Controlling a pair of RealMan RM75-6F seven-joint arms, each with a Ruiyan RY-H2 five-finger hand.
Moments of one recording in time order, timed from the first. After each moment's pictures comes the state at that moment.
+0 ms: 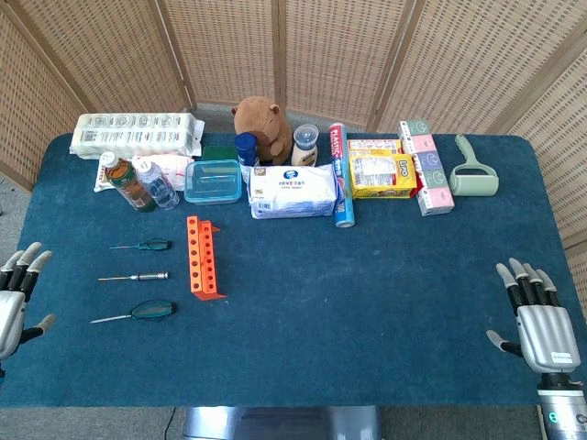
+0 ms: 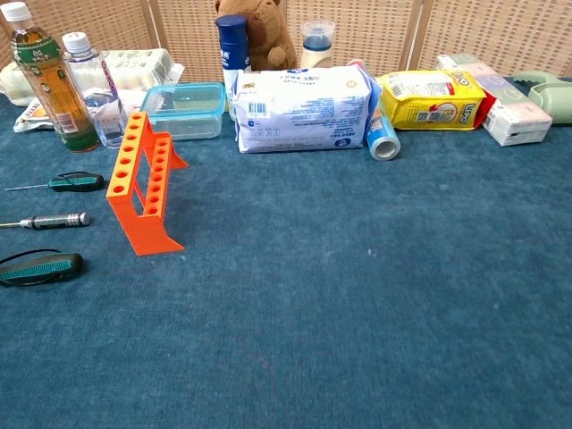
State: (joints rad) left arm -0.09 -1.10 -0.04 -1.63 1.50 1.50 0.07; right arm 0.07 -1.14 0.06 -1.63 -1.51 1.50 -0.16
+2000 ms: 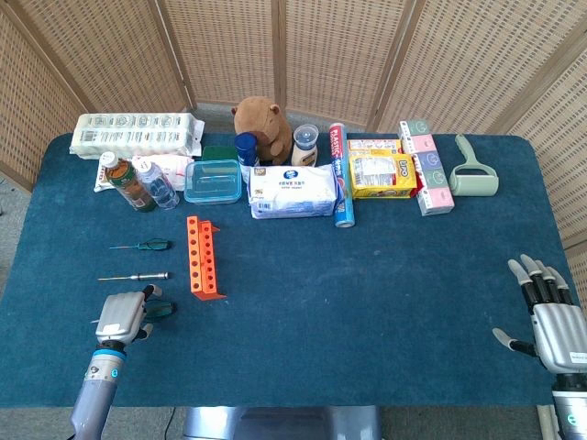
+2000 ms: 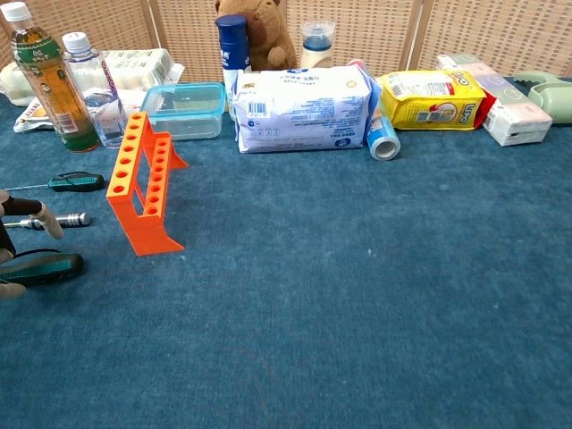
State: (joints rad) left arm -0.30 -1.52 -0.09 -1.75 0.99 1.25 0.62; right arm 0.07 -1.08 0.06 -1.63 -1.53 1.50 0.03
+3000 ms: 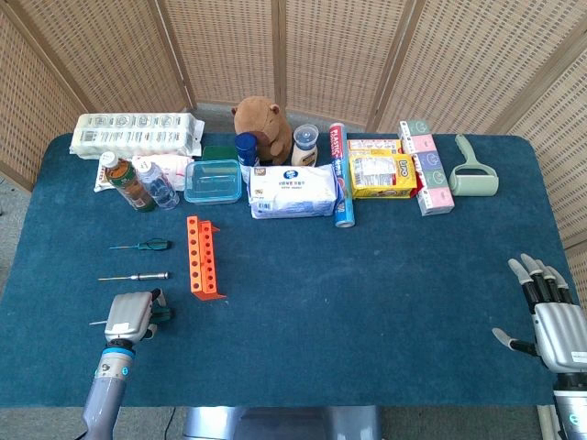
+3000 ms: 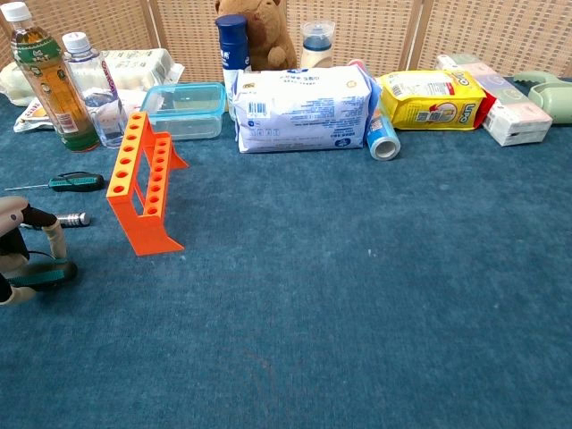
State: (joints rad) left arm -0.34 -1.57 -0.07 -1.73 0.94 1.29 0.68; right arm 0.07 -1.07 0.06 -1.63 -1.53 1.50 0.06
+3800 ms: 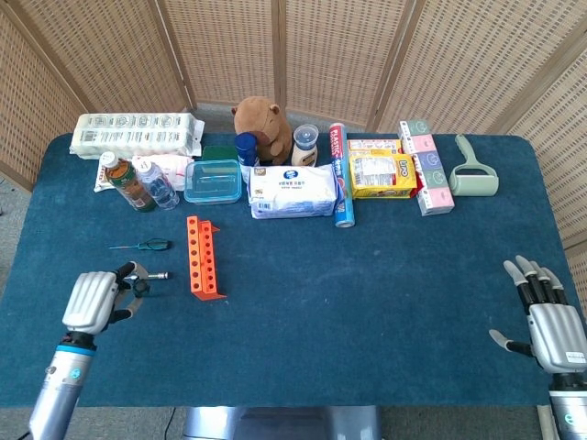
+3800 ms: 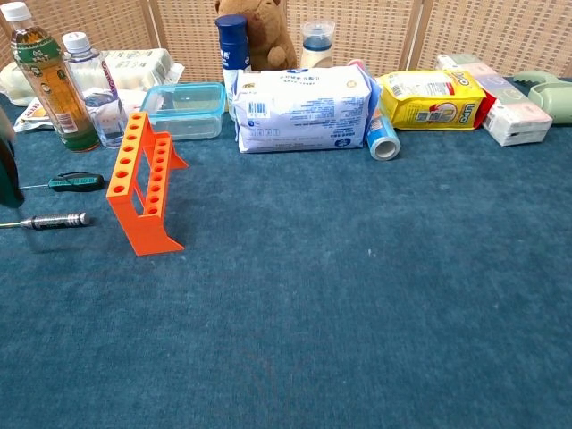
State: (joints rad) left arm -0.29 -1.27 -0.06 -1.85 1.38 1.38 0.14; right arm 0.07 -1.08 0.06 -1.64 -1.53 1.49 0.03
